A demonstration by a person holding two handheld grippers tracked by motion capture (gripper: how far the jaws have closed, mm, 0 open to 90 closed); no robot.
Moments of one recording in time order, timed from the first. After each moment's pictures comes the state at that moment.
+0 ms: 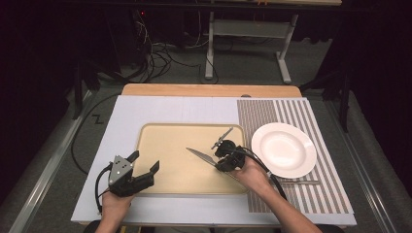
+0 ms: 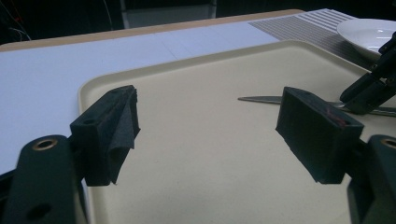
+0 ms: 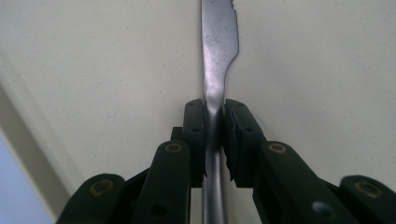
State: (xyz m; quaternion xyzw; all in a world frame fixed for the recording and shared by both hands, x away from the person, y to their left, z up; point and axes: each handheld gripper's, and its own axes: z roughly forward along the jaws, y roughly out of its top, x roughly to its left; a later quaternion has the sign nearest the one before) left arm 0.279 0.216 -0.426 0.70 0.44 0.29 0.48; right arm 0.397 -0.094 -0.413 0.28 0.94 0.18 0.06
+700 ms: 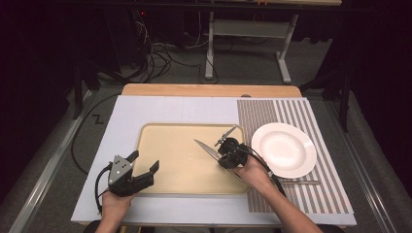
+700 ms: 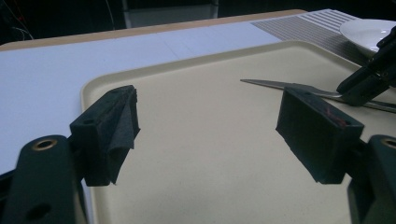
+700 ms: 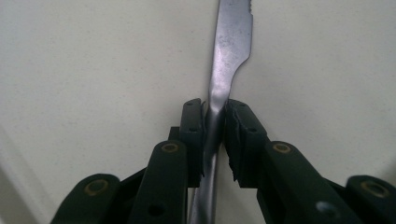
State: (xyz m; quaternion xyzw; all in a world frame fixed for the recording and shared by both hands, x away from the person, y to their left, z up) left arm 0.280 0.217 -0.426 0.69 0.45 0.29 0.48; right arm 0.406 -0.102 -0.415 0.30 0.93 0.18 0.09
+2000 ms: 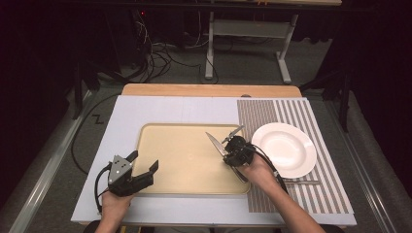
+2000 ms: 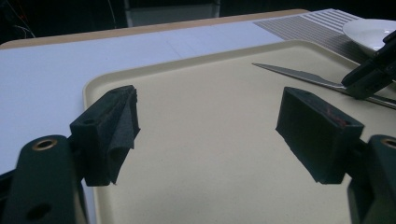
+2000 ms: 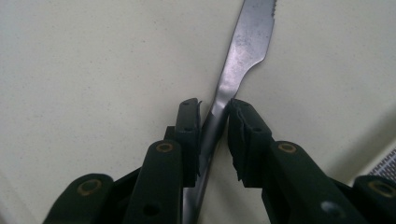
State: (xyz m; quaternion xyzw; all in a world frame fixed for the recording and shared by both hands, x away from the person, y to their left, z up) left arm 0.280 0.218 -0.427 0.69 0.45 0.29 0.48; right arm 0.411 -0.122 -0.416 0.32 0.92 0.20 0.10
